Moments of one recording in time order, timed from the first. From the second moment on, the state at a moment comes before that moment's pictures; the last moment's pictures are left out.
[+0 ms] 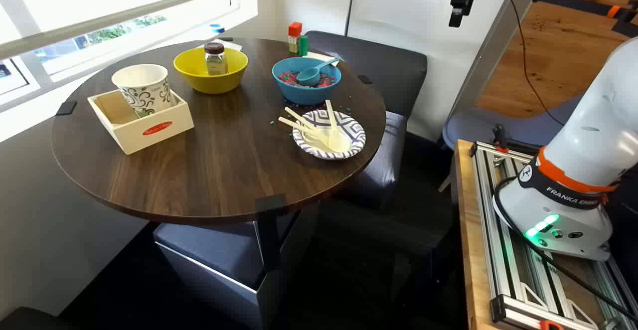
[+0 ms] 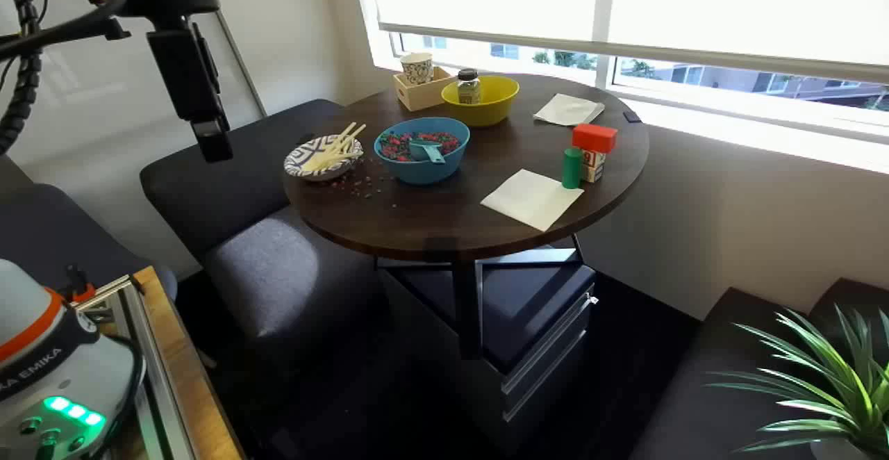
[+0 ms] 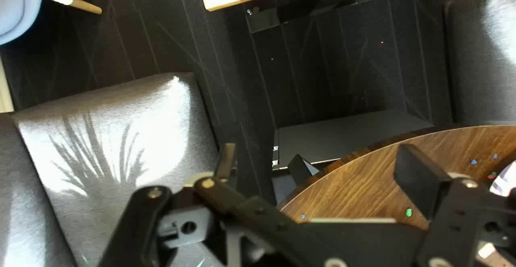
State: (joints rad) arm -0.25 -0.67 -0.20 -2.51 -0.24 1.75 -0.12
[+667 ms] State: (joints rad) arm -0.24 -0.66 -0.21 -2.51 -0.19 1.76 -0.12
